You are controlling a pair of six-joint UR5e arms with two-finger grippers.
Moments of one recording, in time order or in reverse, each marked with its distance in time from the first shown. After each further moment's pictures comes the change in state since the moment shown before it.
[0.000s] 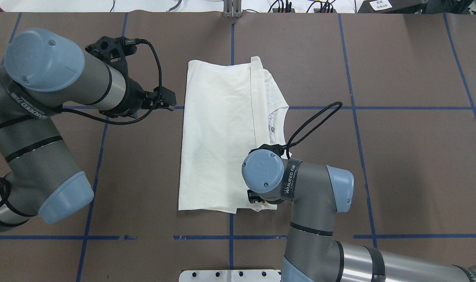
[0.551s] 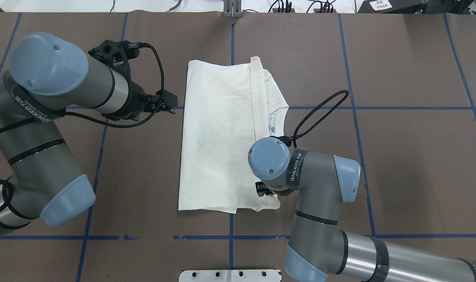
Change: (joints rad) left arm 0.012 0.000 0.002 -0.001 0.002 -0.003; right arm 0.045 -0.009 0.009 -0.053 0.024 -0.054
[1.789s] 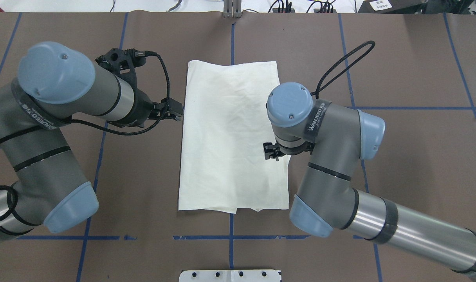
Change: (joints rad) left arm 0.024 0.000 0.000 -0.008 -0.002 0.002; right arm 0.166 0.072 -0.038 0.008 0.067 -0.127
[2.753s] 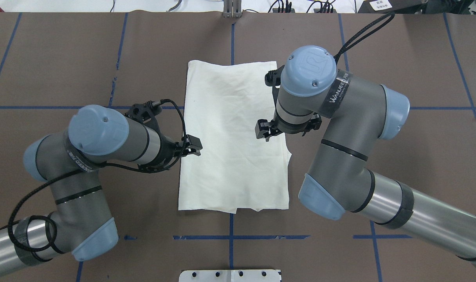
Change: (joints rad) left arm 0.195 0.053 0.156 -0.278 0.040 -0.447; right arm 0.067 -0.037 0.143 0.092 0.091 0.012
